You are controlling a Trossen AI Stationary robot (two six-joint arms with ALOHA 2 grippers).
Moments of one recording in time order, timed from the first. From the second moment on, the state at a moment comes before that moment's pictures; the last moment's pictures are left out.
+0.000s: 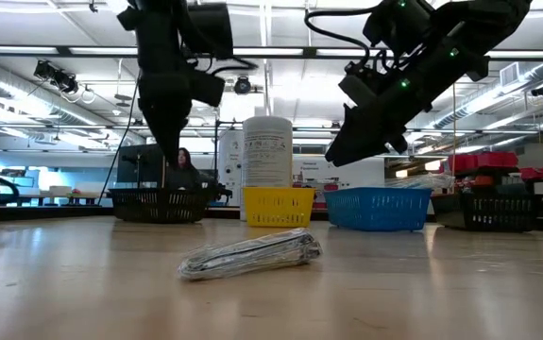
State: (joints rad) left arm 0.16 1.57 1.11 -0.89 -0.08 -0.15; right arm -0.01 1.47 0.70 0.07 0.35 0.45
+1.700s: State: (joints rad) left arm -0.60 2.09 1.21 0.01 -0.60 -0.56; right arm 0.30 1.65 0.66 0.37 0.11 0.36
